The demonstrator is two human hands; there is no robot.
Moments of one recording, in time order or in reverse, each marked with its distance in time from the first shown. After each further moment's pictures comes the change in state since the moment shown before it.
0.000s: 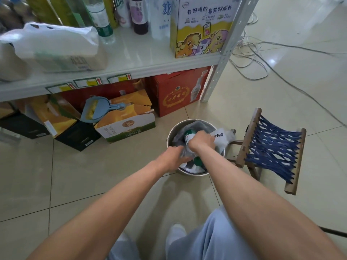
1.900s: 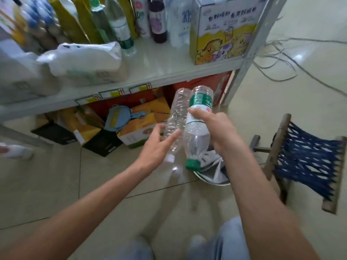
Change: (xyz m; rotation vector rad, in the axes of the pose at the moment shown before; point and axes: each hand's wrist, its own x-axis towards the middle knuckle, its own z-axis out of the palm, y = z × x) left_hand -0.065 -0.026 -0.101 -0.626 0.398 0.040; right_hand -0.089 -0.066 -0.101 1.098 -0.328 -0.149
